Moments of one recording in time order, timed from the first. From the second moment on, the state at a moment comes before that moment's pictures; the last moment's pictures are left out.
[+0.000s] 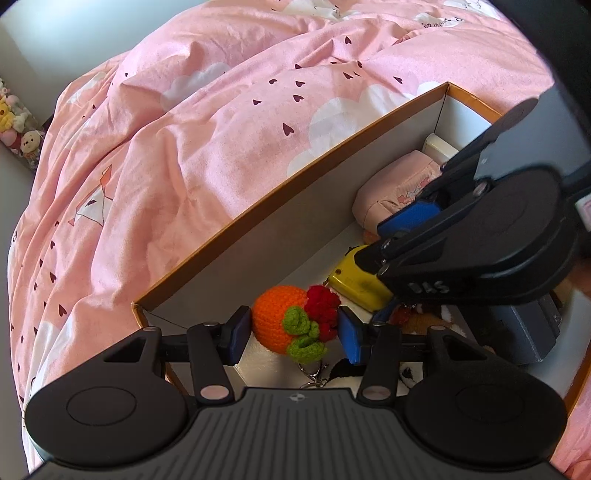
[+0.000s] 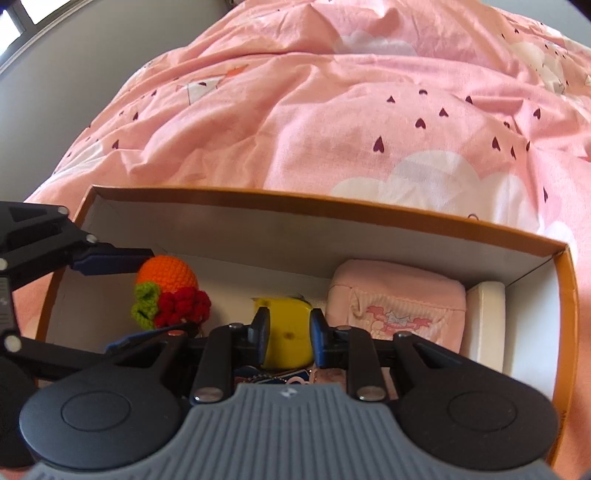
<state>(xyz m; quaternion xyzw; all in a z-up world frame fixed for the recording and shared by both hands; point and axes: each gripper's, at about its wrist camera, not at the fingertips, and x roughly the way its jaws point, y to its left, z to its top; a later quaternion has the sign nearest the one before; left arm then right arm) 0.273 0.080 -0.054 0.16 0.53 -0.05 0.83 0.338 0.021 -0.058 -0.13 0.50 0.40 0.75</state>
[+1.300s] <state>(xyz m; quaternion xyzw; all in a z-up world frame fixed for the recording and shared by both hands) 0.273 0.070 -0.064 0.19 0.54 -0.04 0.82 0.340 -0.078 -0.018 -0.05 0.49 0.37 0.78</state>
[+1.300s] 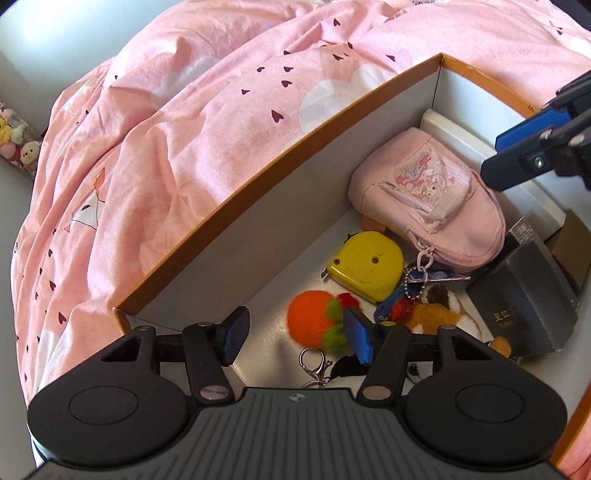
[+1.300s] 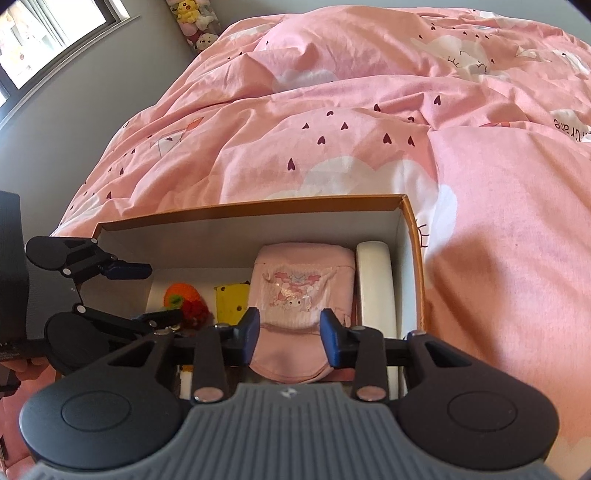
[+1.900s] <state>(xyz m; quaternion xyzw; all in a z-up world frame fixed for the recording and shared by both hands) 0.180 0.048 0.043 0.04 0.39 0.03 0.92 0.272 -0.096 0.040 -0.09 0.40 0.40 0.82</state>
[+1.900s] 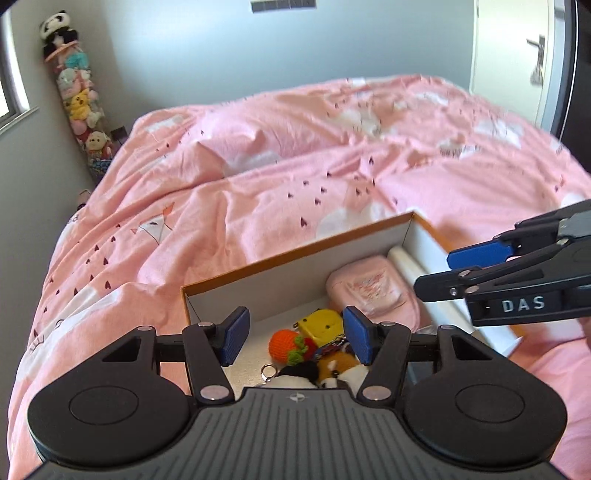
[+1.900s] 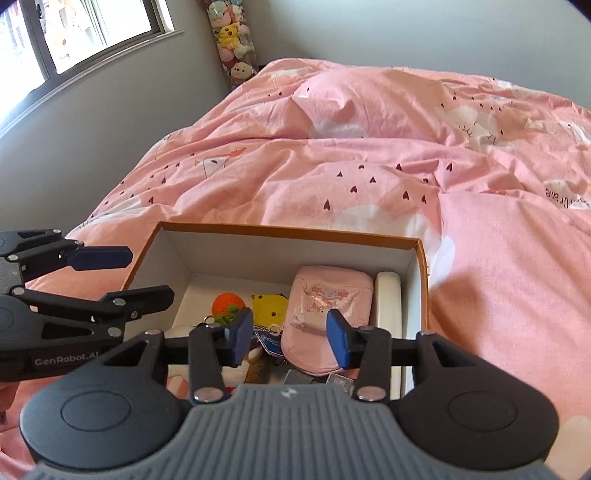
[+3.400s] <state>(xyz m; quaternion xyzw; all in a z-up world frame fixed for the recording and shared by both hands) 0.011 0.042 0.008 -0.09 0.33 0.10 0.93 0.086 -0.175 0.010 -0.09 0.32 0.28 0.90</state>
